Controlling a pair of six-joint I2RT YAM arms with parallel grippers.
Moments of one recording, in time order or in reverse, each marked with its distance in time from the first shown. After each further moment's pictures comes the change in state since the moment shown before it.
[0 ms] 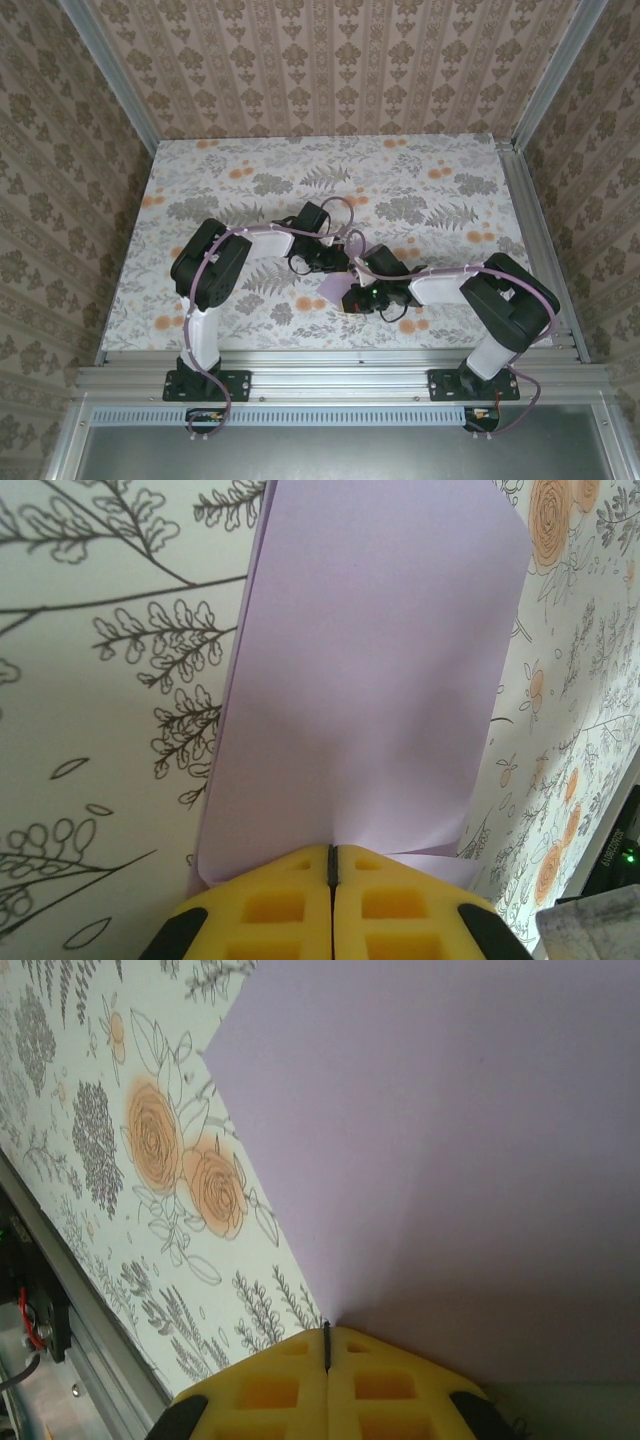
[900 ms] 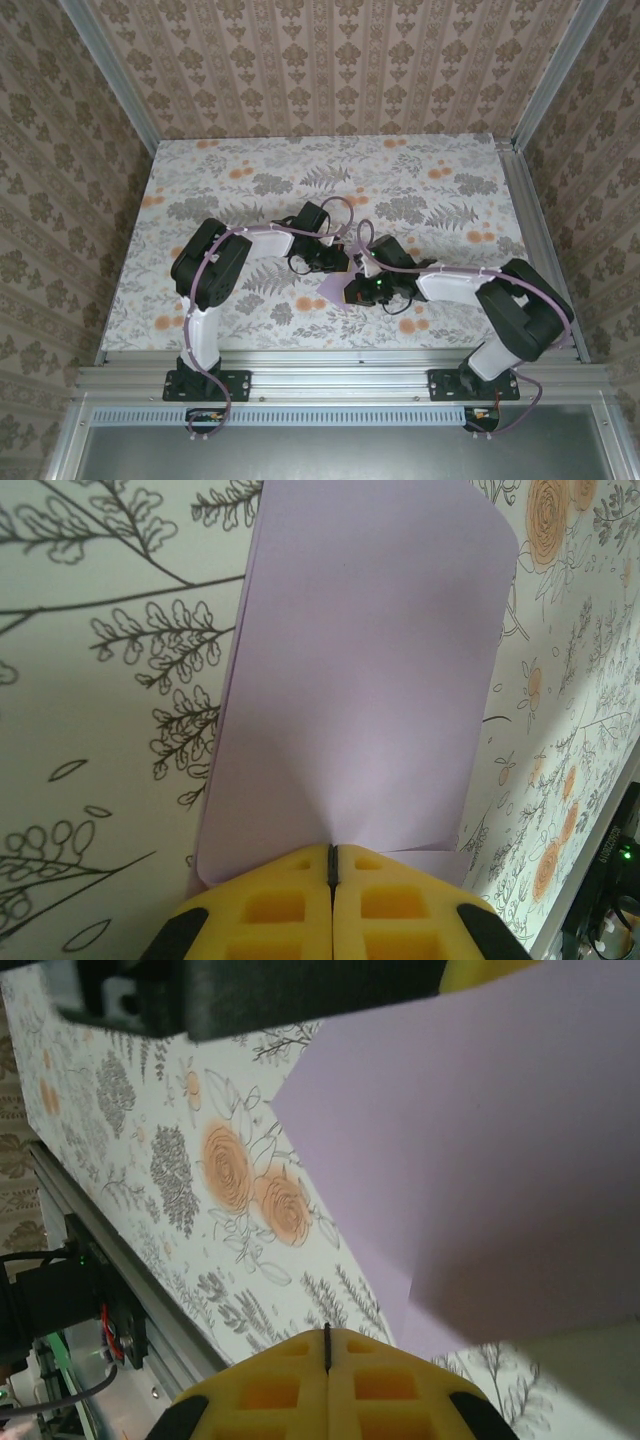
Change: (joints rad) left arm 0.000 0.002 0.001 0.000 0.010 0.004; right arm -0.057 -0.058 0.039 -0.047 -0.042 0.085
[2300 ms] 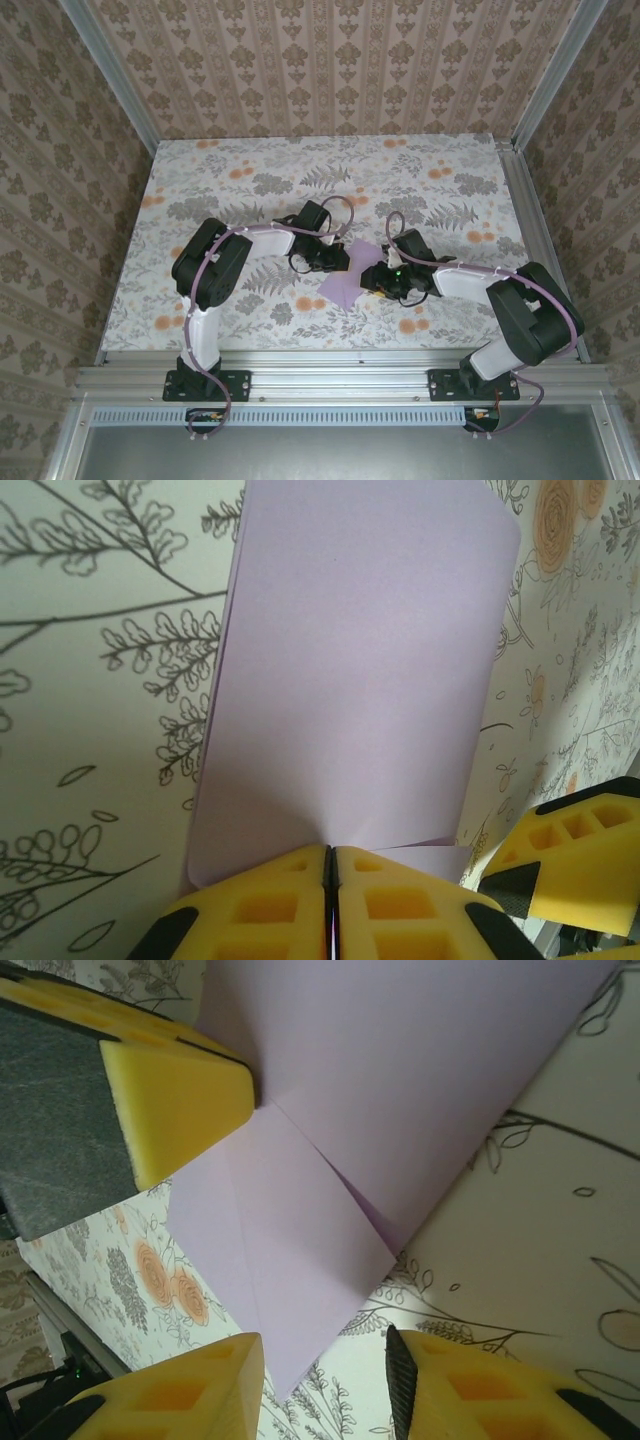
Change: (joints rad) left arm -0.001 0.000 0.028 -0.030 -0.009 -0.017; right arm -0.181 -0.063 -0.055 -0.044 0.070 0.065
